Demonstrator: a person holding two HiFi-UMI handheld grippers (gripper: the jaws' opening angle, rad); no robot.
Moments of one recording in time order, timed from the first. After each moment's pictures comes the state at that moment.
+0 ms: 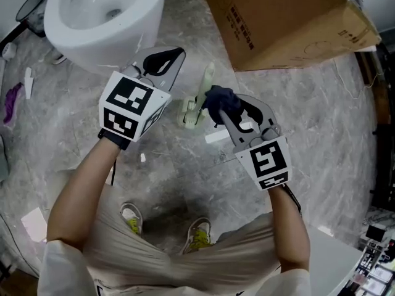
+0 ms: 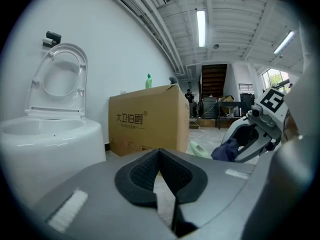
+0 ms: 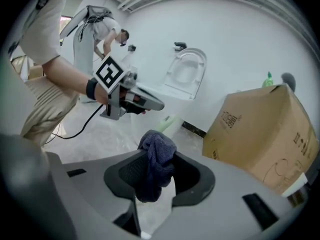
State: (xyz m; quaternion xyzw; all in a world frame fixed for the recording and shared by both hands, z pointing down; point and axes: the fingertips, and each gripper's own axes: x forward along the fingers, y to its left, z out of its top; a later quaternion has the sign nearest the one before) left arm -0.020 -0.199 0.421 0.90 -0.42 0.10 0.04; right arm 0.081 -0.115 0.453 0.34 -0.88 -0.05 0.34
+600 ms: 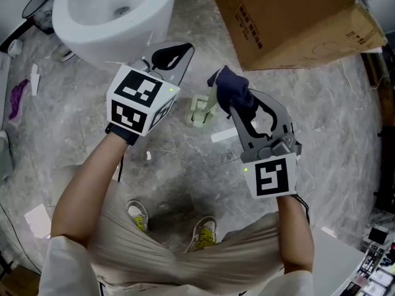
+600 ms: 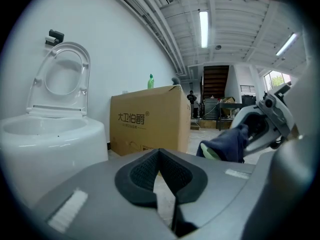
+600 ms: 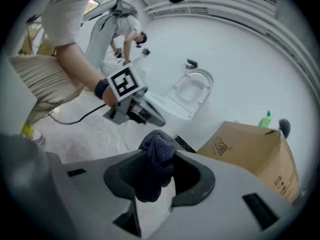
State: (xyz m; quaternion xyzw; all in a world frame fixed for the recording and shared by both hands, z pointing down) left arm -0.027 -0.202 0.418 0.90 -0.42 0.10 0.05; right arm 0.065 -0.105 0.413 0.34 -0.84 -0.20 0.36
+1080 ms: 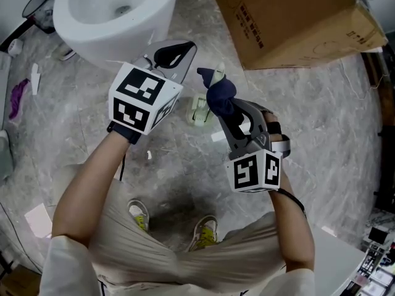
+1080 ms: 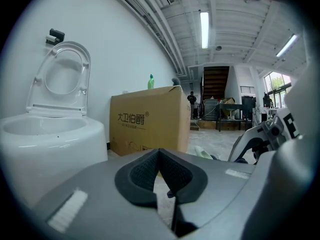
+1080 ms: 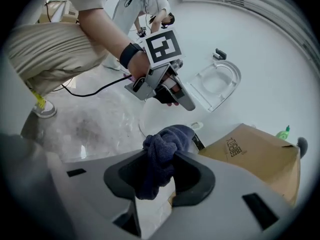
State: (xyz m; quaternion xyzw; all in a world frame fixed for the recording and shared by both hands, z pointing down) left arm -0.028 -0.201 0.417 0.90 -0.42 0.10 0.05; right arm 0.052 -0.092 0.476 0.28 -0.81 -0.23 0.45
